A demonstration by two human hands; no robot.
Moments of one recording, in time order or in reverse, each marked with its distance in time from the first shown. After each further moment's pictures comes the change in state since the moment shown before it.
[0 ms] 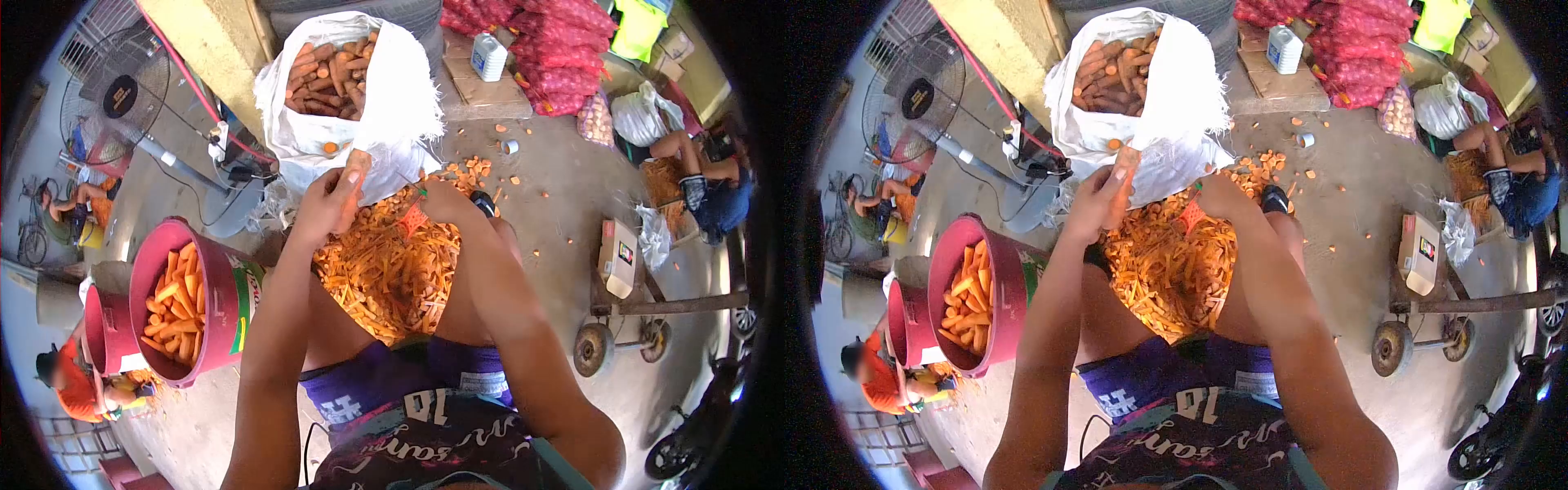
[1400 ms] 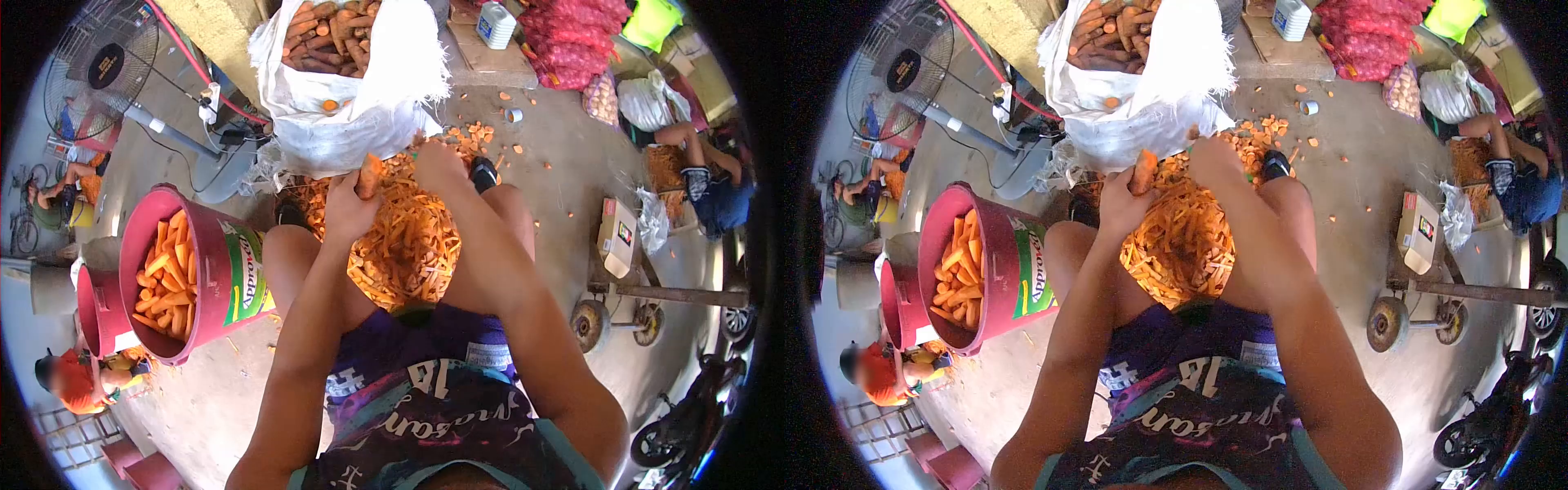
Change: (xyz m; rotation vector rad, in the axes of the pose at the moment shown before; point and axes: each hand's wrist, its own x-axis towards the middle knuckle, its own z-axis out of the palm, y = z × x) left_hand -0.034 -0.093 0.030 0.725 0.213 0.204; right_hand 0.014 -0.027 0.037 -0.265 0.038 0.233
